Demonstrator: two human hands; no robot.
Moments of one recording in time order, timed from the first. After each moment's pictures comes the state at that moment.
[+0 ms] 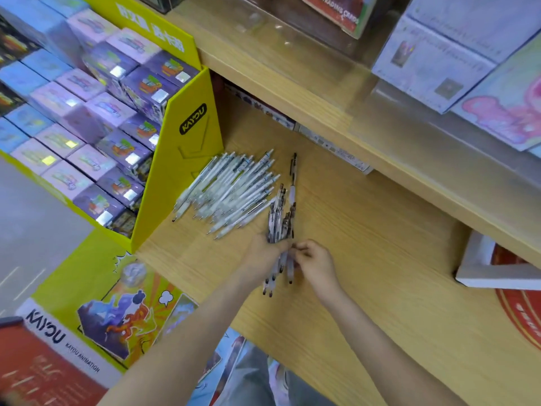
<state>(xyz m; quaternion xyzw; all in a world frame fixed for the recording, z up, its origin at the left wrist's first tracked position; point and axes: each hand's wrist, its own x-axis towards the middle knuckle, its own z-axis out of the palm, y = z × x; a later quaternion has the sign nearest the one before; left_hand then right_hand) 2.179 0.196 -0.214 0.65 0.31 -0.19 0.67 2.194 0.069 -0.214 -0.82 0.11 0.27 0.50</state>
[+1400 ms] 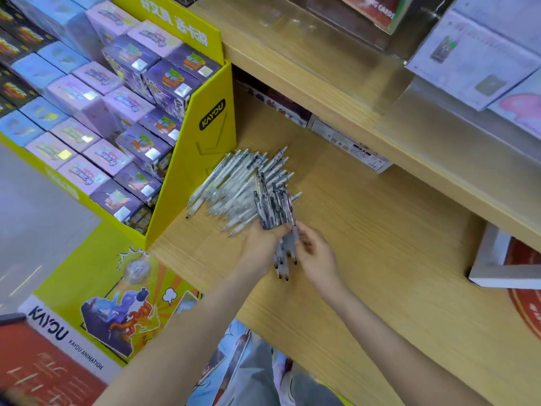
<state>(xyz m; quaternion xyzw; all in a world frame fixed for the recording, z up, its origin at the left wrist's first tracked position) 2.181 0.219 -0.213 0.58 0.35 -0.11 0.73 2.189 0.095 -0.209 -0.84 0.00 0.18 0.51</state>
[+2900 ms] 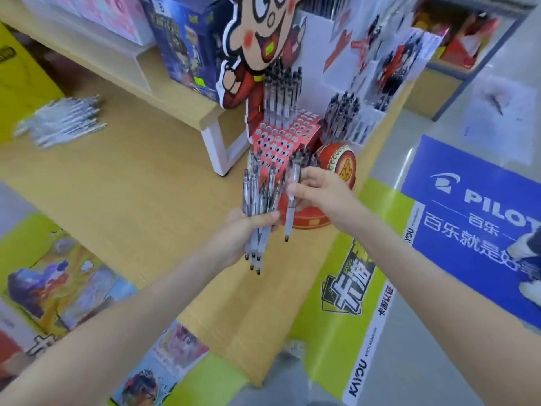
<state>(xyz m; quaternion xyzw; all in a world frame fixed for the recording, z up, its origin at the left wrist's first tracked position) 2.070 -0.365 -0.101 0.61 0.21 -0.12 0.76 2.159 -0.527 -0.063 -0.73 -0.15 0.27 0.60</state>
